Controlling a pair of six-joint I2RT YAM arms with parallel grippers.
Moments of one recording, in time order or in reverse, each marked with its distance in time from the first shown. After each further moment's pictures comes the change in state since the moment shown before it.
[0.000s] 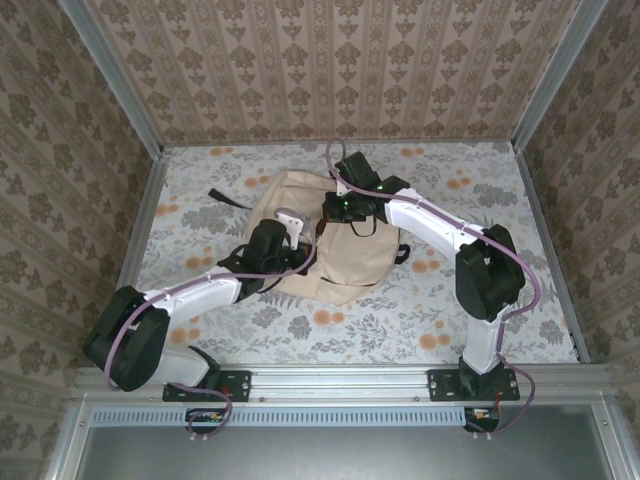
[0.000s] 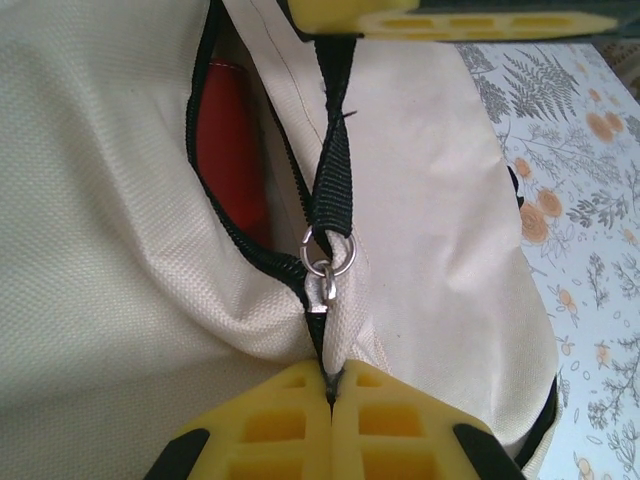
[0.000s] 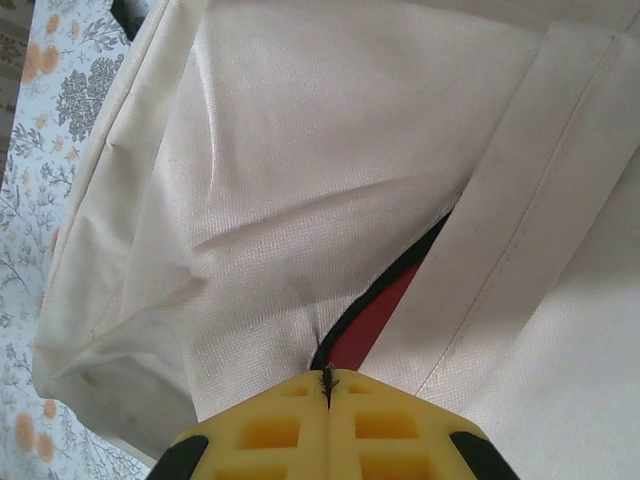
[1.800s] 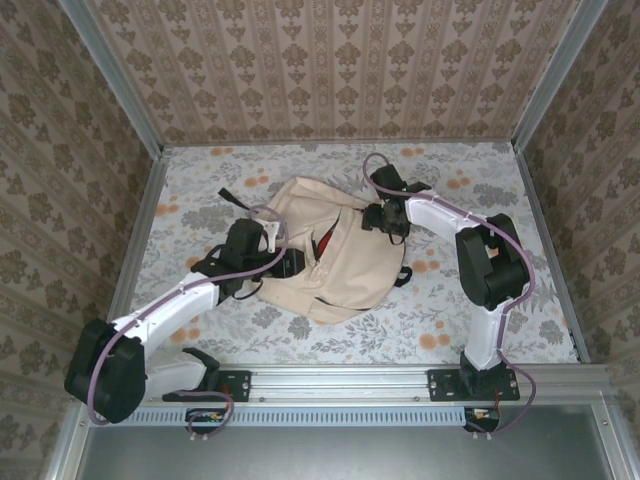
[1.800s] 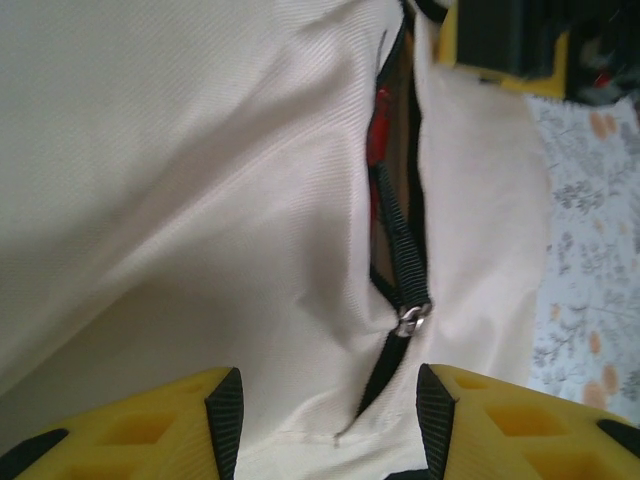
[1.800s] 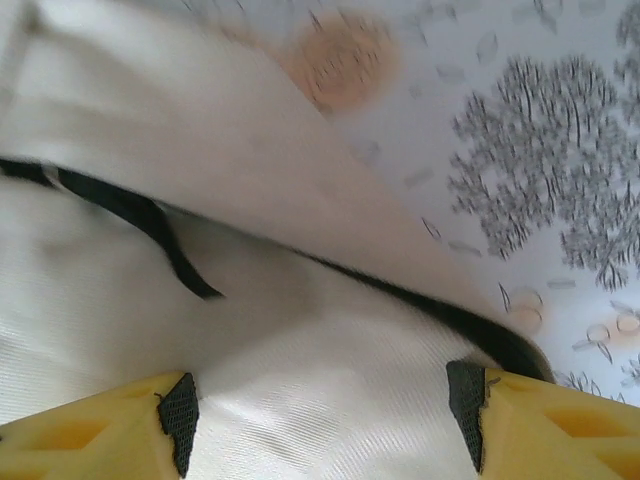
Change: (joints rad) left arm 0.125 -0.180 -0.005 -0.282 0.125 -0.127; right arm -0.183 0.040 -0.212 -0.076 0.245 0.033
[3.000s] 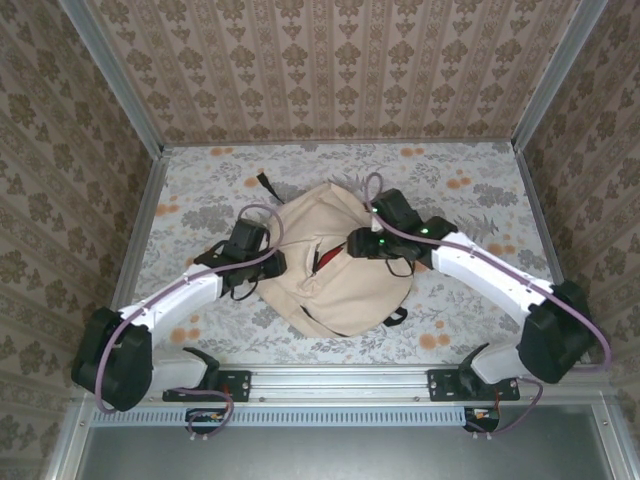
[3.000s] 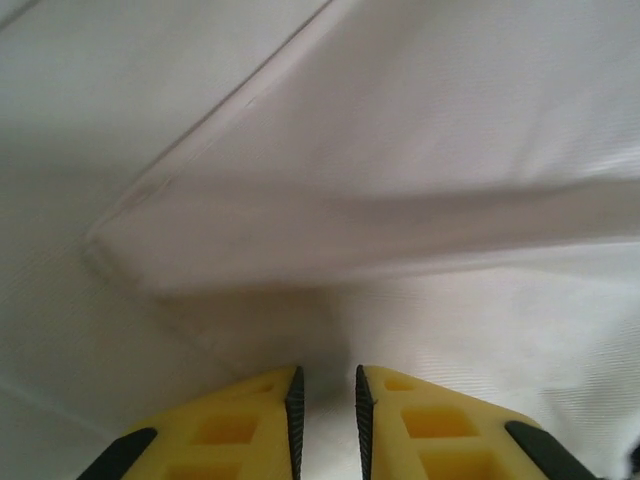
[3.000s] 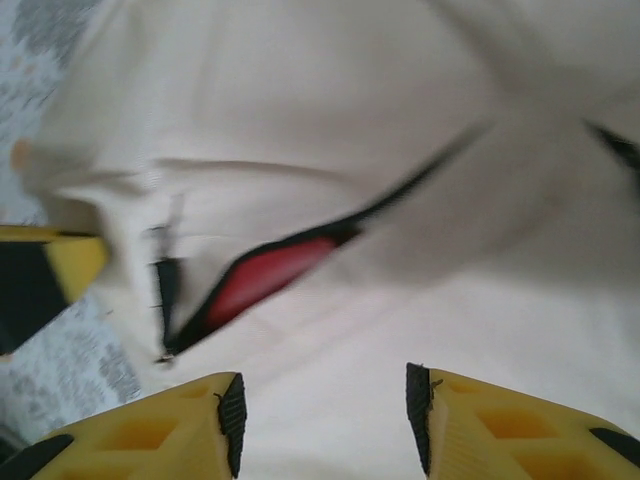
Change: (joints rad) left arm 0.035 0.072 0.032 -0.190 -0.240 -0.102; right arm 0.255 -0.468 -0.223 0.062 -0.184 -0.014
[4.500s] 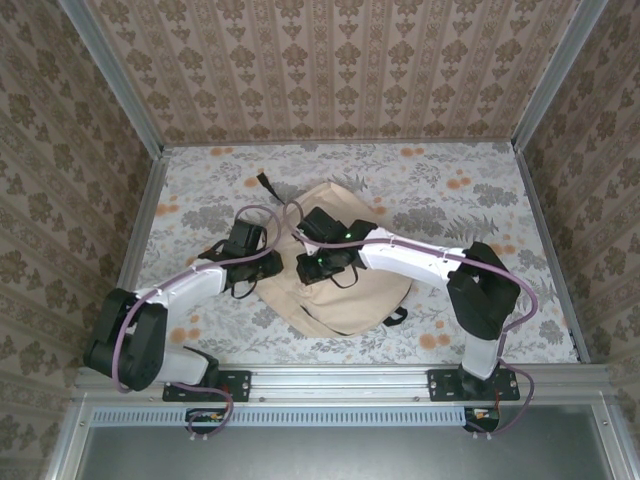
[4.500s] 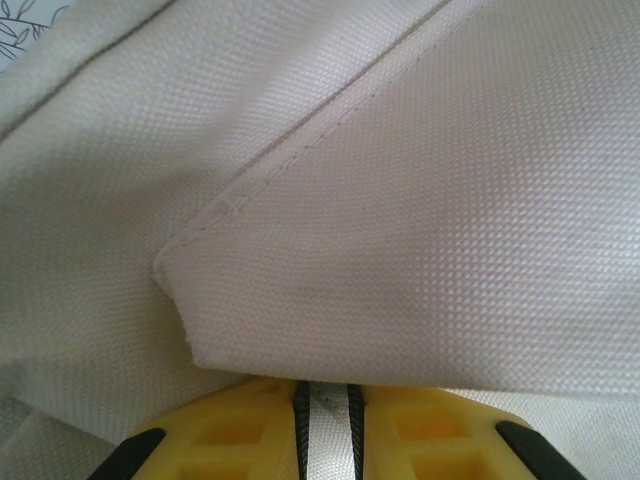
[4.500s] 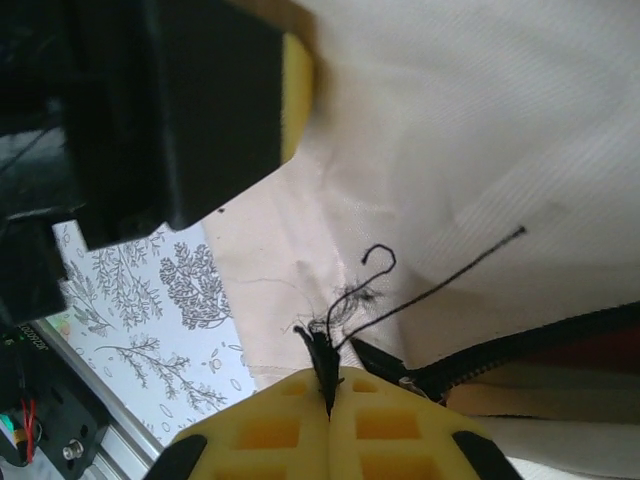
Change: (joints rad) left arm 0.061 0.109 -0.018 0.100 0.035 -0.020; right arm 0.245 0.372 0.254 -0.029 -0.098 -0.048
